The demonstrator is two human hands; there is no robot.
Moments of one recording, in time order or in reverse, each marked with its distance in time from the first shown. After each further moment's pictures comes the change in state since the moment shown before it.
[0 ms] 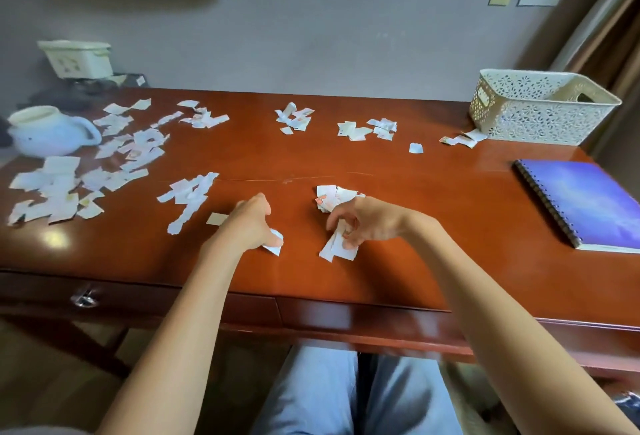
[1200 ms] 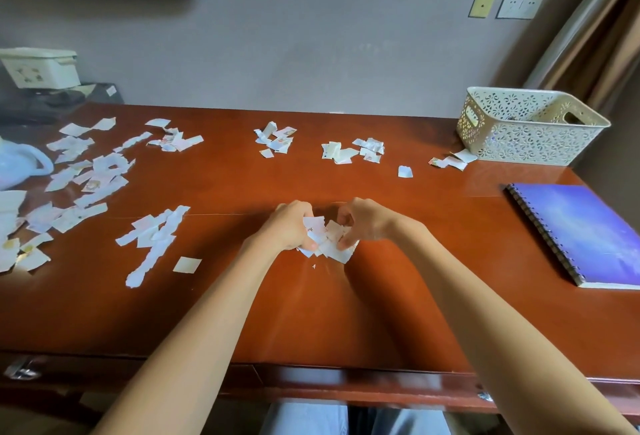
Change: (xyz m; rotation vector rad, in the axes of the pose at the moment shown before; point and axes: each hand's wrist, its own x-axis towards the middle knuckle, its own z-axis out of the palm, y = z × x) left_hand 0.085 0.064 0.020 -0.035 -0.090 0.289; right_hand 0.050 0.034 -0.039 -0.031 0.127 0.169
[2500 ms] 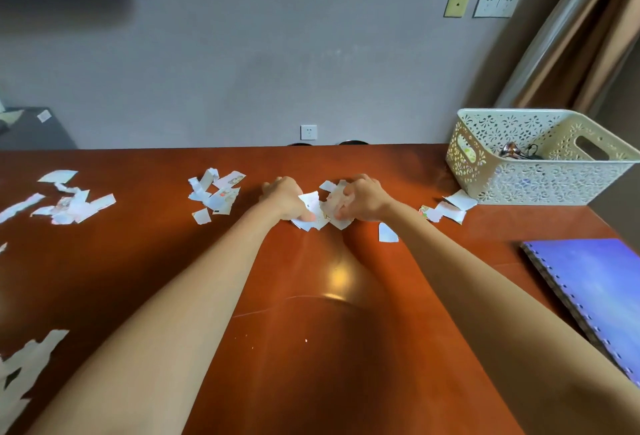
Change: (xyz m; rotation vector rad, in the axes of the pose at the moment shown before) left_hand 0.220 0.063 -0.023 0.038 0.046 -0.084; right_hand 0.139 0.094 -0.105 0.054 0.252 0.184
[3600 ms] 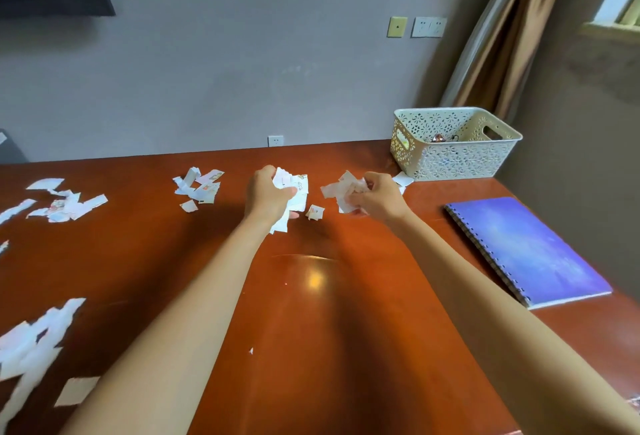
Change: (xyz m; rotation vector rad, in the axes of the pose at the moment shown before) left_hand -0.113 0.022 -0.007 -0.624 0.270 0.117; right_hand -0.130 0.018 -0.012 0.594 0.406 0.034
